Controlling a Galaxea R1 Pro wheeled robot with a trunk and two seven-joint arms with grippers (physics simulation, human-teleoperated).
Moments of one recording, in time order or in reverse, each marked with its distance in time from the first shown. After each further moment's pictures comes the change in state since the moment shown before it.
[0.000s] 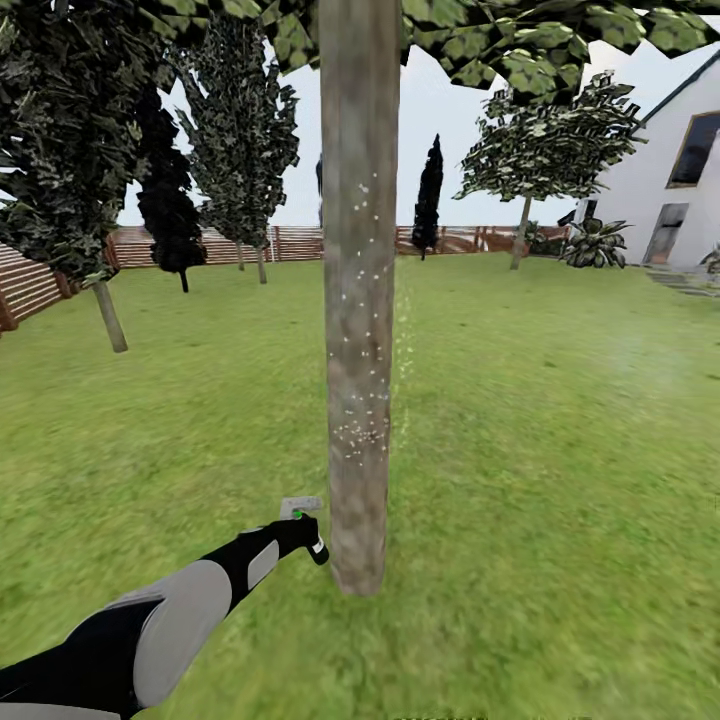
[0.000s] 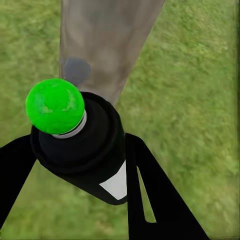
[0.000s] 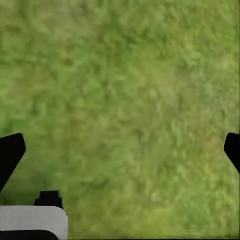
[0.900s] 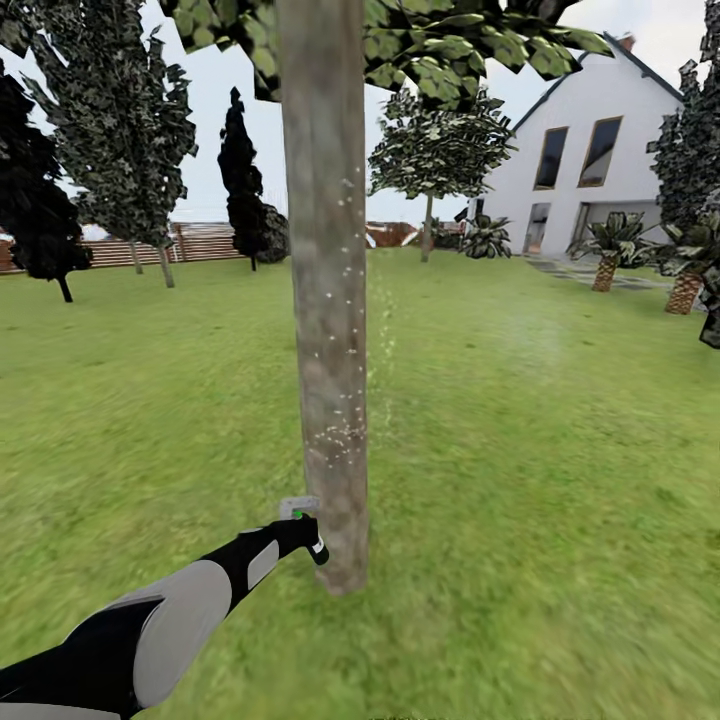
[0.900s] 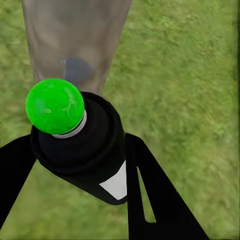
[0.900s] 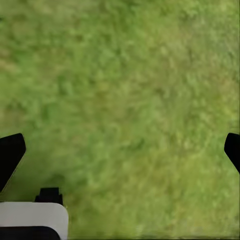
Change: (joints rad) left arm 0.000 0.000 -0.001 0.000 0.000 0.000 -0.002; right arm 0.000 0.000 0.000 0.000 0.000 0.002 0.000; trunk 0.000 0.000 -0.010
